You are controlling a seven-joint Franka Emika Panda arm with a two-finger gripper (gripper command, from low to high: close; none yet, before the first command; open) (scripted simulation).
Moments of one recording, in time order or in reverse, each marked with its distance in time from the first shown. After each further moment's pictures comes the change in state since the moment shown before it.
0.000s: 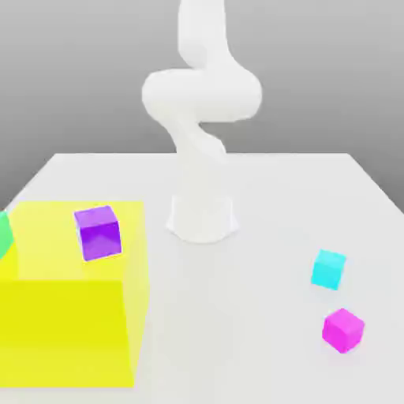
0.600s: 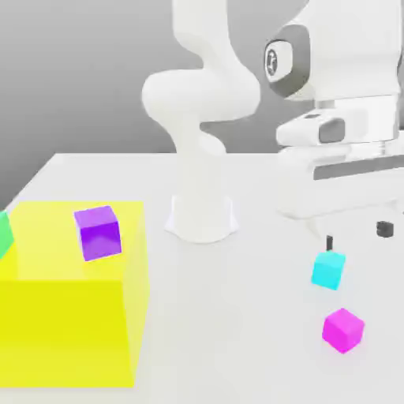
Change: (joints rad) arm 0.194 0.658 0.203 -0.195 -0.031 0.320 -0.004
